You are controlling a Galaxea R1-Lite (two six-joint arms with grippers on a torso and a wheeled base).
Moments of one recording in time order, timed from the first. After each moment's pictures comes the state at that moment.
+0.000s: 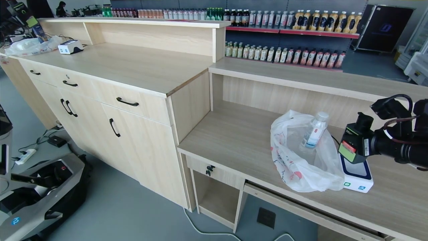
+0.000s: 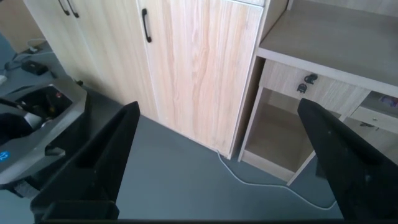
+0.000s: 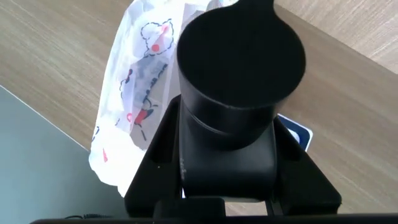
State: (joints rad) left arm 0.00 0.00 0.00 0.00 0.04 -0.01; right arm -0.13 1.64 -0.73 -0.54 0.17 -0.27
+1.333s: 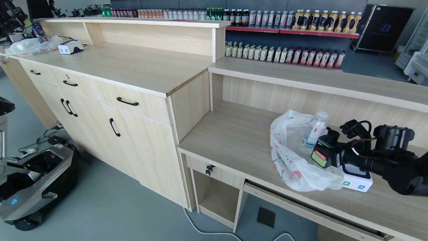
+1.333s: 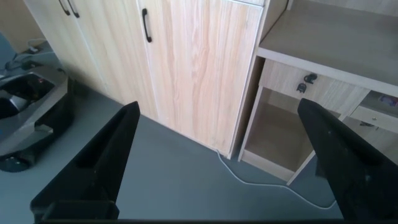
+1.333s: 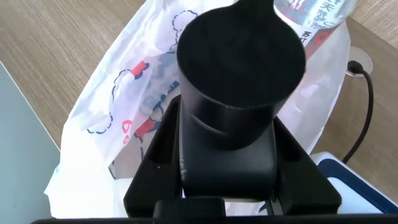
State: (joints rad) left arm 0.00 0.00 0.00 0.00 0.04 -0.01; right arm -0.16 2.06 -0.73 -1.01 0.47 -0.36
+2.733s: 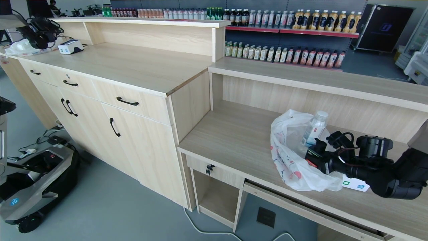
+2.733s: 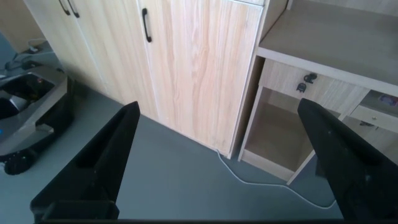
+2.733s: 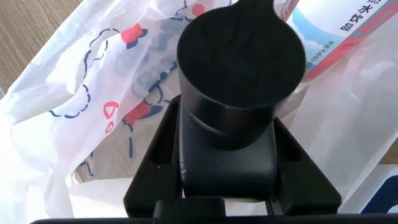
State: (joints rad) left arm 0.00 0.00 0.00 0.00 0.04 -0.01; right arm -0.15 2.23 -0.79 -1.06 0.51 -0.41
